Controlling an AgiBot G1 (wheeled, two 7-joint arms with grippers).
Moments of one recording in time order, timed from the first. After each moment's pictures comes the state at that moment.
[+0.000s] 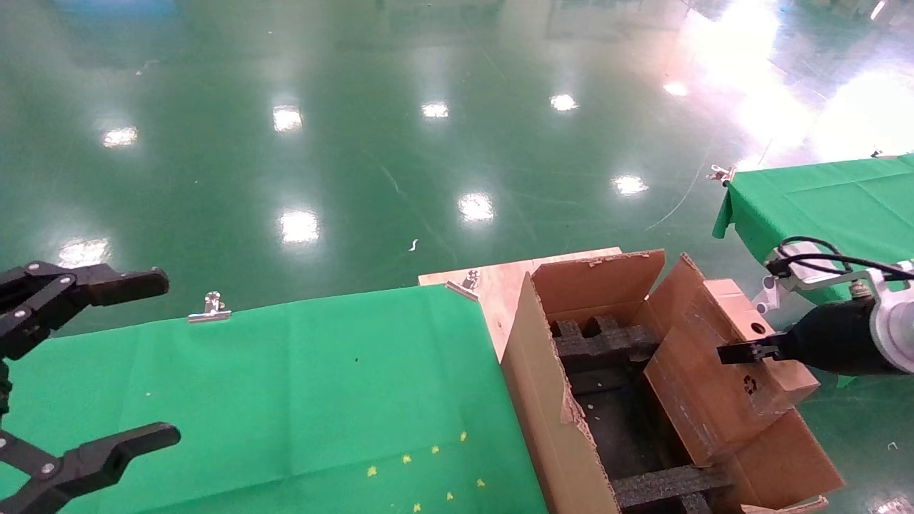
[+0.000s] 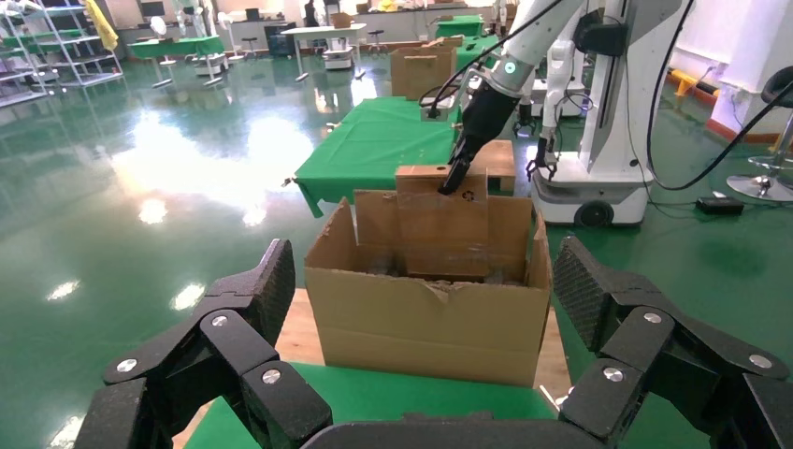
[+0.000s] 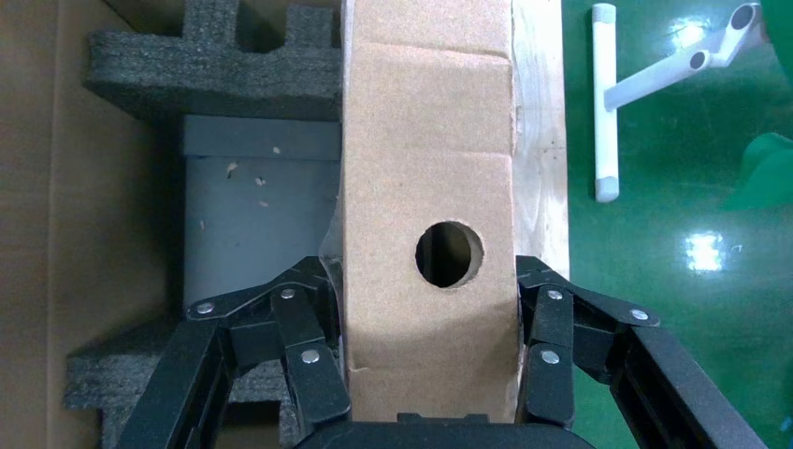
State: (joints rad) left arm -1.09 0.58 0.35 -1.25 0.67 1.46 -0.14; right arm 2.03 -0.23 -1.77 1.36 -1.71 -0.93 1.63
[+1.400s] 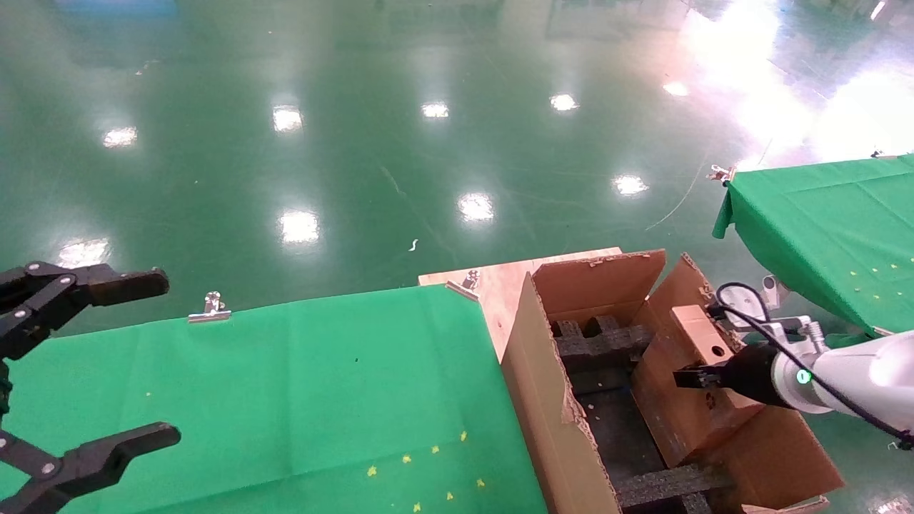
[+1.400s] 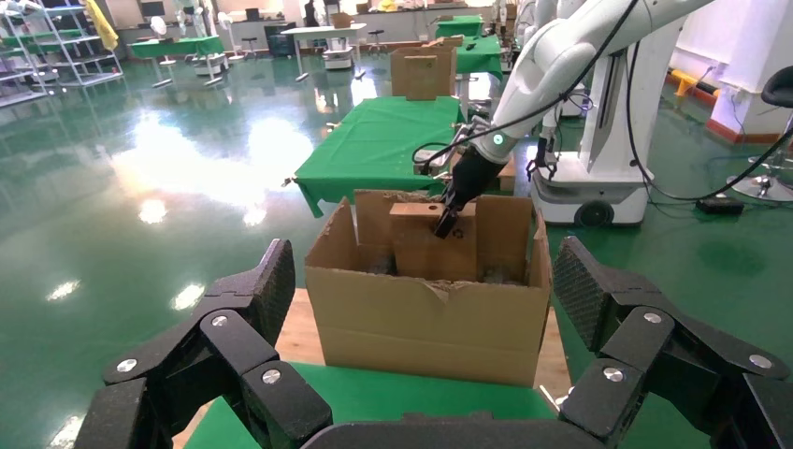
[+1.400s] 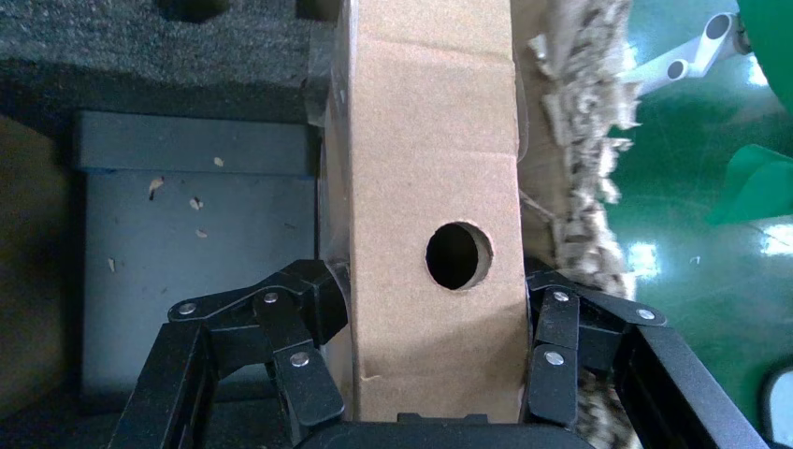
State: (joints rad) left arm -1.09 0.58 0.35 -1.25 0.67 1.46 -0.14; right arm 1.71 -0.38 -1.87 1.35 -2.19 -0.60 2.18
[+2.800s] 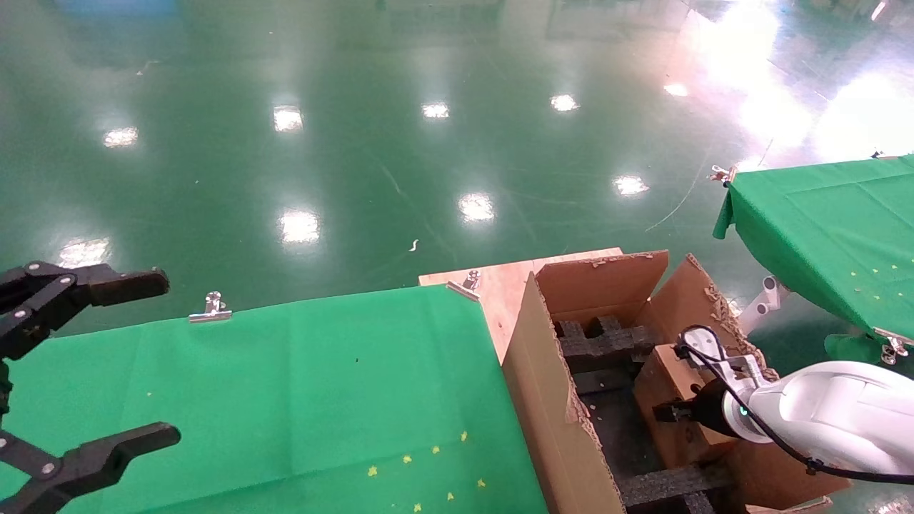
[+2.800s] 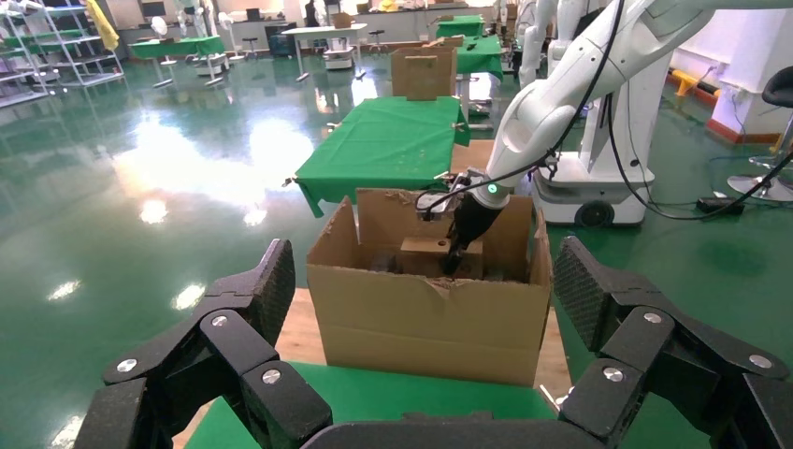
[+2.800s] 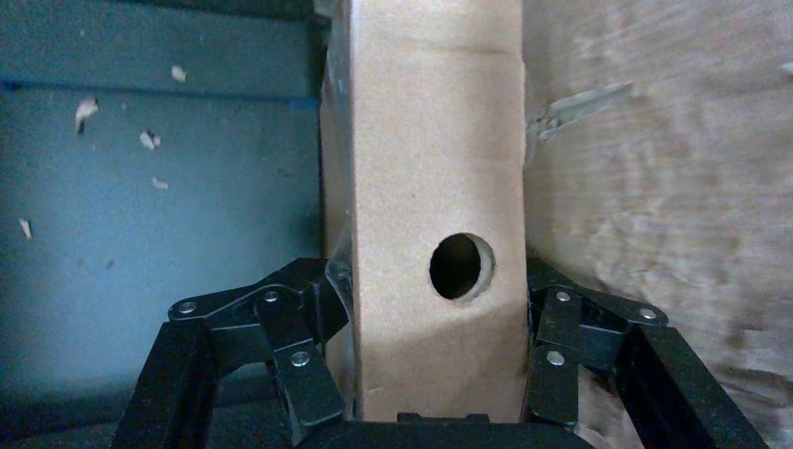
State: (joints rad) left arm -1.09 0.58 0.35 -1.25 0.67 1.46 -0.14; right arm 1.51 -0.59 -1.91 1.11 -2.25 -0.53 2.32
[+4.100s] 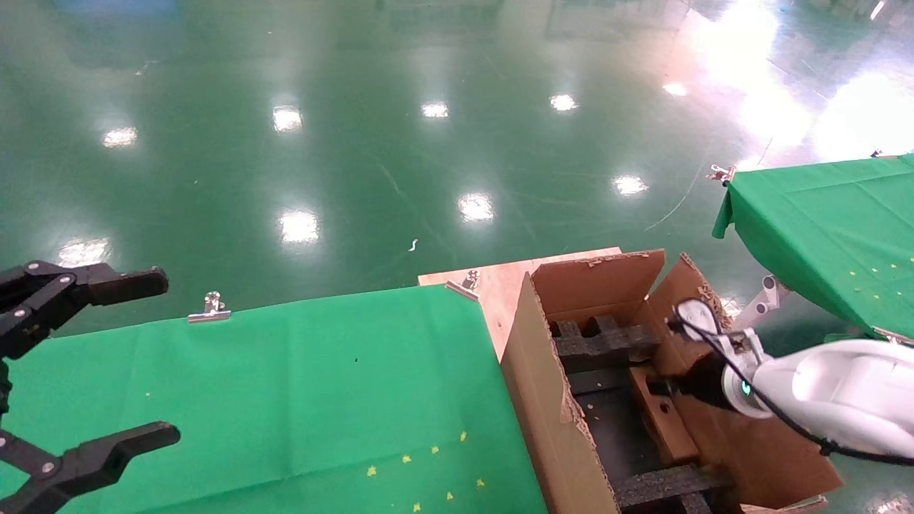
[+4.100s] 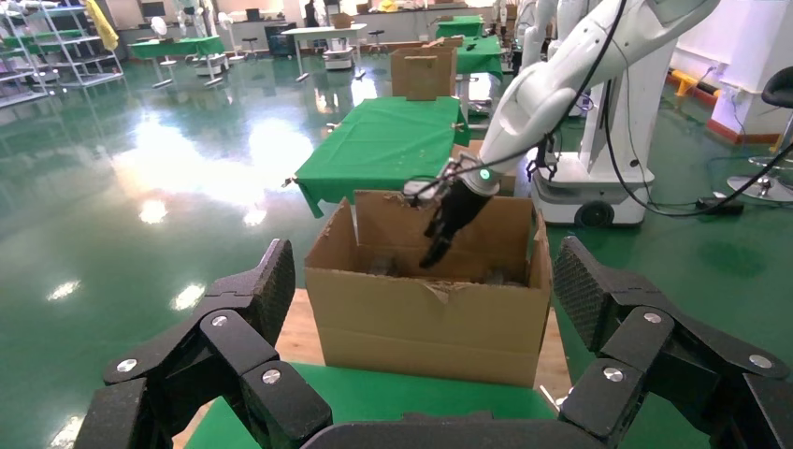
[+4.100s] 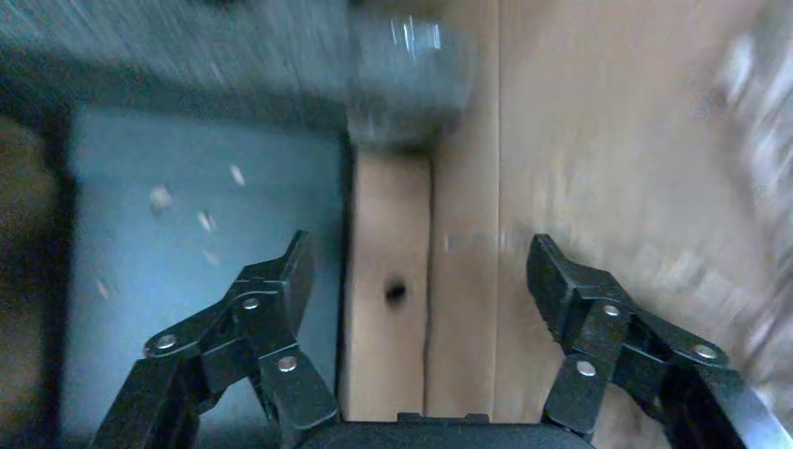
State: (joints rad) left arm -1.09 0.58 0.35 -1.25 0.67 1.46 -0.14; right arm 1.60 -0.54 -1.88 1.20 -2.28 -0.47 2.26
